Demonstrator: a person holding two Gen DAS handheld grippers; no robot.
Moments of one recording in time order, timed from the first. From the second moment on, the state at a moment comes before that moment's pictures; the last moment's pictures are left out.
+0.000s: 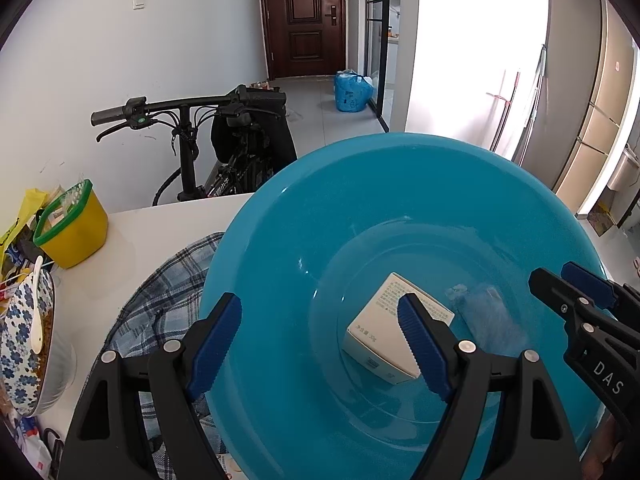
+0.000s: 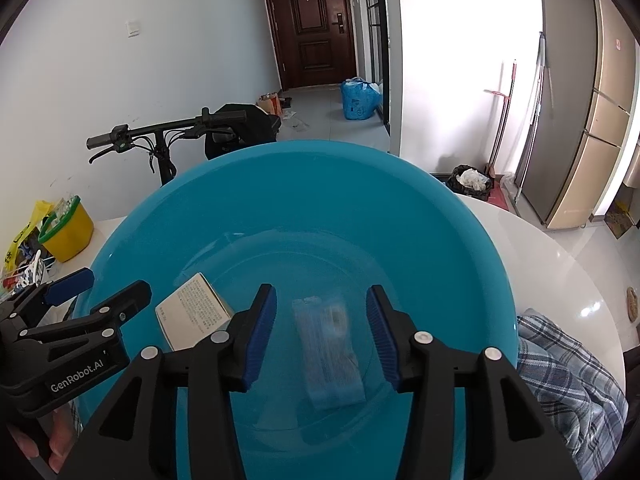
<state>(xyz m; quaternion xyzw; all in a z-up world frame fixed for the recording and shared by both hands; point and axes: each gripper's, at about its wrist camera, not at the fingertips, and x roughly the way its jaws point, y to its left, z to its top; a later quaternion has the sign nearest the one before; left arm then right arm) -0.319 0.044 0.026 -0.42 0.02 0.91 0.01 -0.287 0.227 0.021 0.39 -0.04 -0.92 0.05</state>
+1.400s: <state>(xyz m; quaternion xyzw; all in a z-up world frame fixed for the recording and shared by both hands) -0.221 0.028 0.159 -0.20 -0.02 0.98 0.04 -0.200 0.228 0.138 0.20 -0.01 -0.98 0.01</state>
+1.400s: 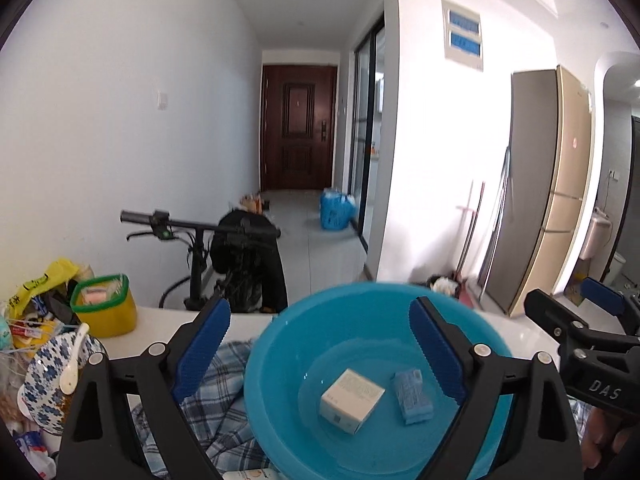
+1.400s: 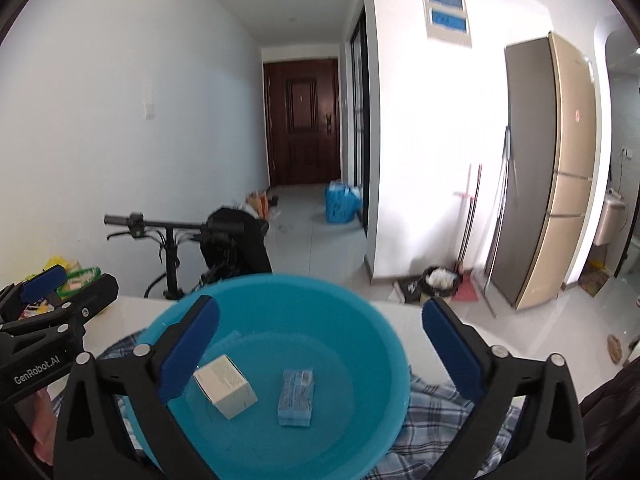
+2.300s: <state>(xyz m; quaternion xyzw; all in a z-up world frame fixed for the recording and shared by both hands) -0.114 0.024 0.221 -0.04 -0.02 1.00 0.05 -0.122 0.233 0.189 0.09 -0.03 -0.99 0.04</state>
